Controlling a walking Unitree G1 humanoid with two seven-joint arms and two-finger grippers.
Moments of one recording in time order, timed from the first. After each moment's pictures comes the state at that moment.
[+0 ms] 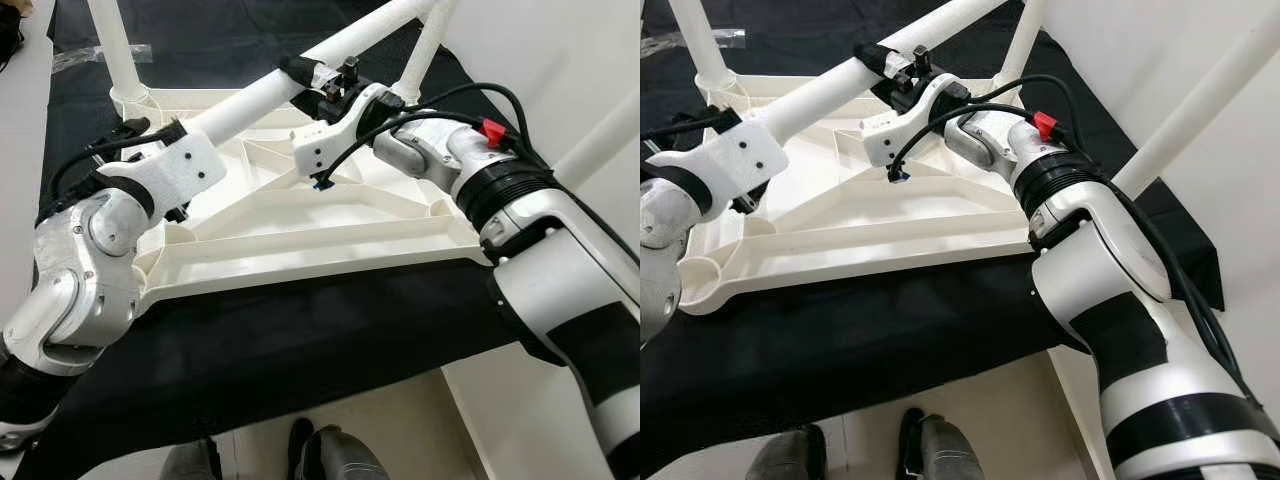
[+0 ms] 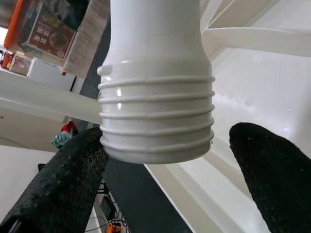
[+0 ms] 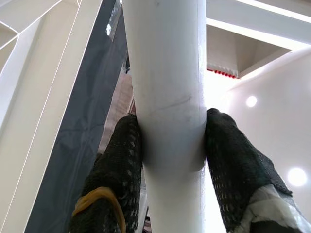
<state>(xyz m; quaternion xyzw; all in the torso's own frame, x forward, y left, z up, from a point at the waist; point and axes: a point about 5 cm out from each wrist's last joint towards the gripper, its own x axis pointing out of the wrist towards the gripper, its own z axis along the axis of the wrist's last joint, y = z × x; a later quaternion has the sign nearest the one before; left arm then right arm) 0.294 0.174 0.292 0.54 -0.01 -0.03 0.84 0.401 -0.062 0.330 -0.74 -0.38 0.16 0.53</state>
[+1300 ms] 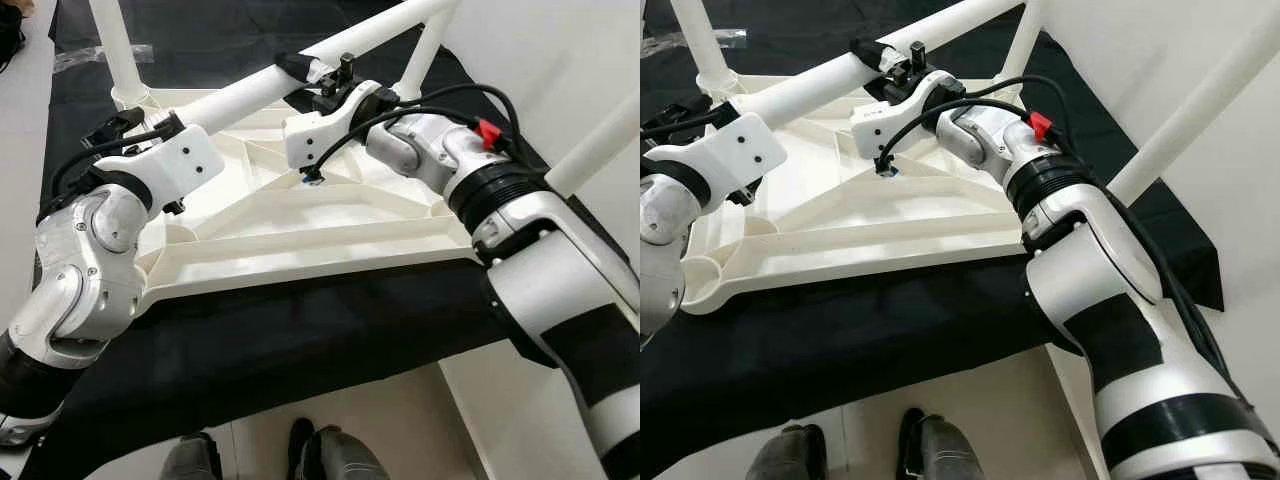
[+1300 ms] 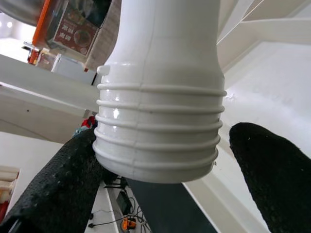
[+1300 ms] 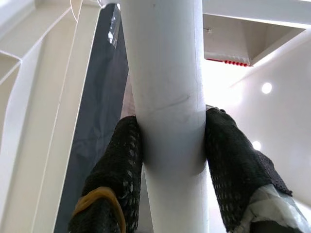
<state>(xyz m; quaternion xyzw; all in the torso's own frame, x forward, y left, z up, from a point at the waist) 0.301 0.182 0.296 0.55 -0.03 0.02 0.84 0.398 -0.051 0.330 -0.70 -0.37 0.19 0.58</state>
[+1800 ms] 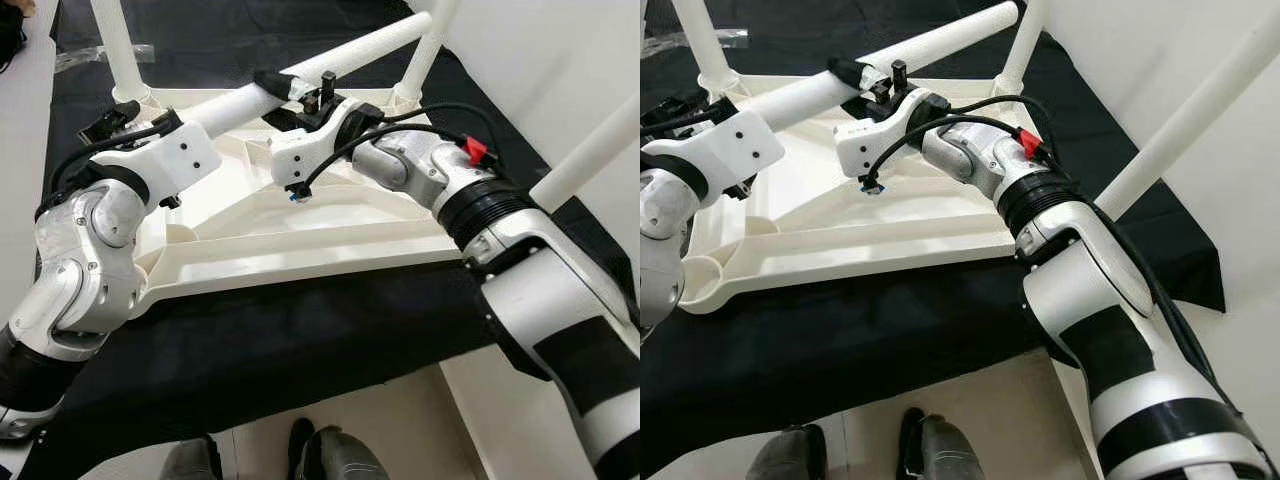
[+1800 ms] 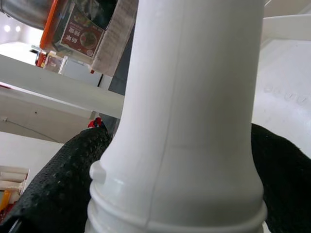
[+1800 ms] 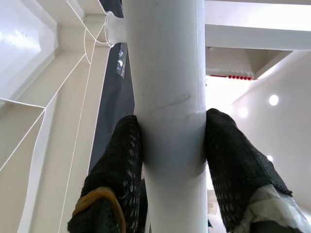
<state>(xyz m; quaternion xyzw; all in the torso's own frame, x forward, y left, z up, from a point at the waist) 0.305 0.183 0.298 0.56 -0.04 0.02 0.83 0.390 -0.038 0.318 -0.68 -0.38 0.23 0.58</state>
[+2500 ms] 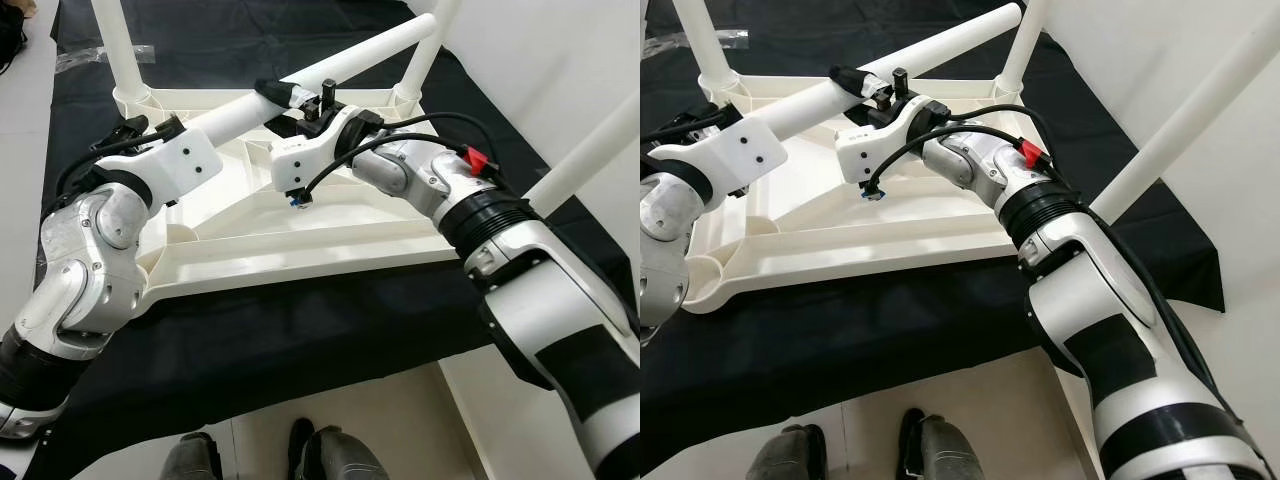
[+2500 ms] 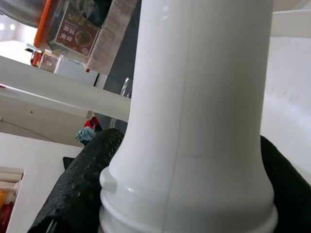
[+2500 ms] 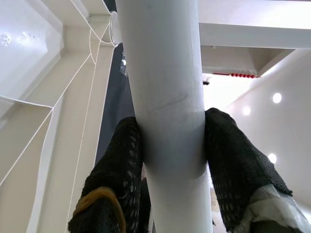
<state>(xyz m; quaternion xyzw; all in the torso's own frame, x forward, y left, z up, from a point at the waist) 0.308 0.183 0.293 0.55 -0.03 0.02 0.83 0.386 -0.037 0.314 -0.68 -0.38 0.23 0.59</state>
